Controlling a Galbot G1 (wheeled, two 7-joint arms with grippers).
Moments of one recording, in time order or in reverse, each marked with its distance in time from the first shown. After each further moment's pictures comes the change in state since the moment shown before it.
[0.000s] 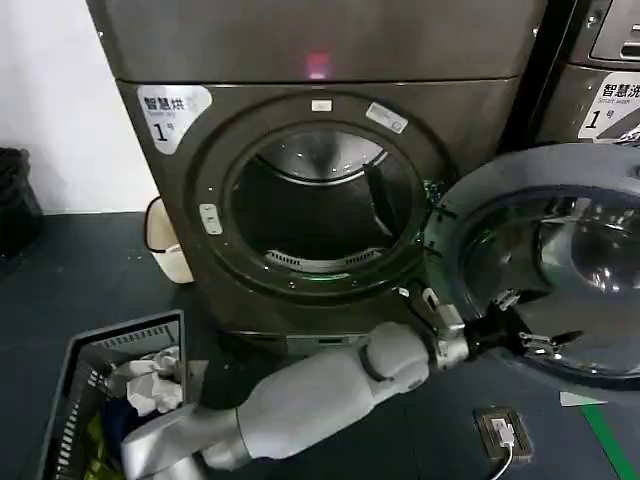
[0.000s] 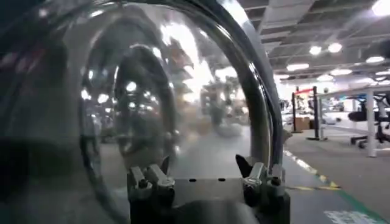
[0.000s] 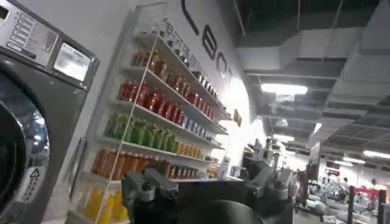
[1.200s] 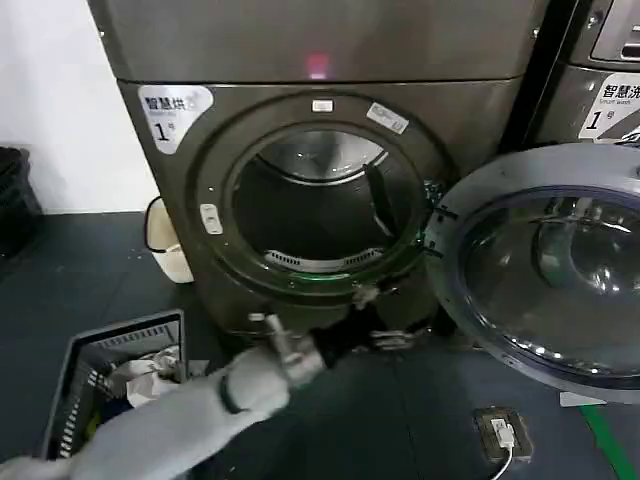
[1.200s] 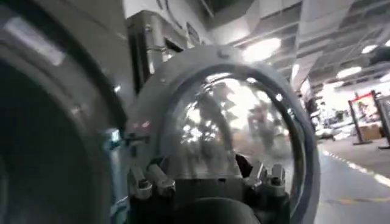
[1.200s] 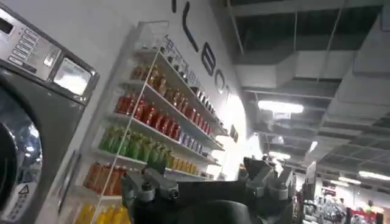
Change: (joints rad) left arm 0.206 0.621 -0.131 -0.412 0.003 -0.300 -0.068; right arm 0.046 -0.033 0.006 0.000 -0.082 0.041 -0.008
